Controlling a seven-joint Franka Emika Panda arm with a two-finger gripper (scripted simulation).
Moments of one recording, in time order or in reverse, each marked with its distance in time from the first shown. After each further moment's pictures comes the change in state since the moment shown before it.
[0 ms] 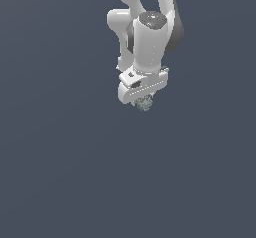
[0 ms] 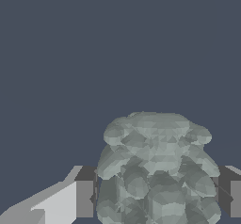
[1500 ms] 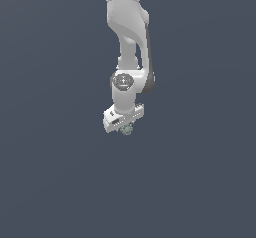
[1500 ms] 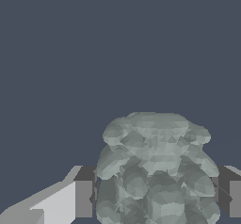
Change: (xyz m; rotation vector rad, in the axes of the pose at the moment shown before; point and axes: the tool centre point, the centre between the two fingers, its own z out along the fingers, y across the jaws) arm -0.018 0.075 0.171 0.001 0.000 0.002
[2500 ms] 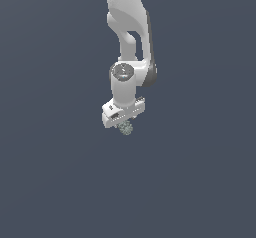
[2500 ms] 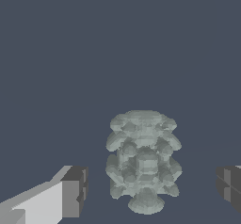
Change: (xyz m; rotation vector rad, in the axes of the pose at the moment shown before) arm 0.001 0.000 -0.039 0.000 0.000 0.003
